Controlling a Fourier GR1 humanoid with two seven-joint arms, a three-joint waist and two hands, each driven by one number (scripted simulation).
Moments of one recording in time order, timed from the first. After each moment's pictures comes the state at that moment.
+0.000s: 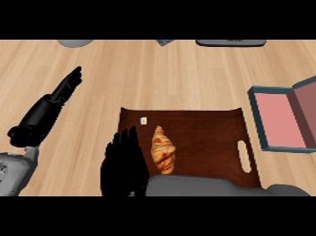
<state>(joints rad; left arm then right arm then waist) -0.26 0.46 -0.20 -1.49 0.09 -0.02 -0.10 -0.93 -0.03 1.09 -1.48 0.42 0.63 1.06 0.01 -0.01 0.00</state>
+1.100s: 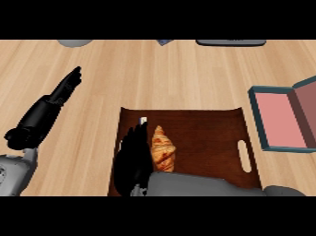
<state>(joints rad) -0.24 0.43 -0.17 -1.53 0.06 -0.05 -0.07 -0.91 -0.02 1.20 -1.31 0.54 0.61 1.05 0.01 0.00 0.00</state>
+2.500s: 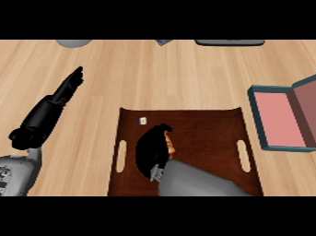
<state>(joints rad) -0.23 0.35 -0.09 -1.54 -0.03 -0.11 -0.06 -0.77 -0.02 1.10 -1.11 0.86 0.57 0.81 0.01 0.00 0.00</state>
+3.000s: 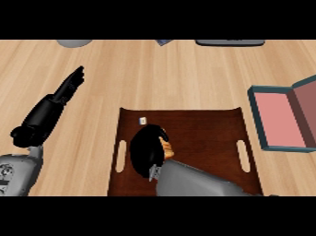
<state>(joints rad) -0.24 0.32 -0.07 -1.51 -0.05 -0.14 -0.07 -0.80 -0.01 1.14 -1.07 1.01 0.46 0.65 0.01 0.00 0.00</state>
